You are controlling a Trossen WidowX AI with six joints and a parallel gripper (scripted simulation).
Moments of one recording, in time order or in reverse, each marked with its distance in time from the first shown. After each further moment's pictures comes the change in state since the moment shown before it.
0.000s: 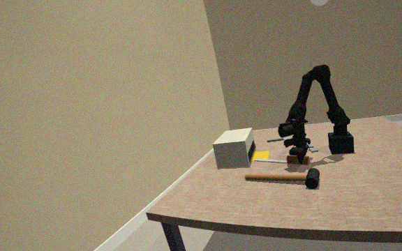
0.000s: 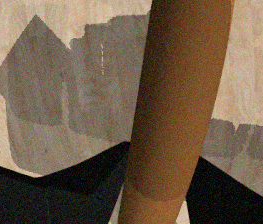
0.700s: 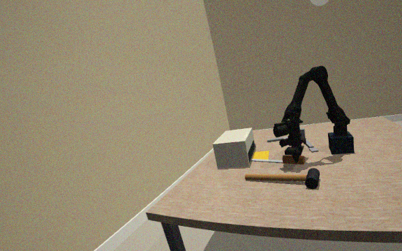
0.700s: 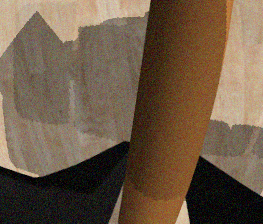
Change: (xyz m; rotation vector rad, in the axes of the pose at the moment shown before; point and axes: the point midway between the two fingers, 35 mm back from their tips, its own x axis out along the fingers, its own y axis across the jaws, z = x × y) arm -0.001 0.000 0.024 -0.008 0.002 -0.003
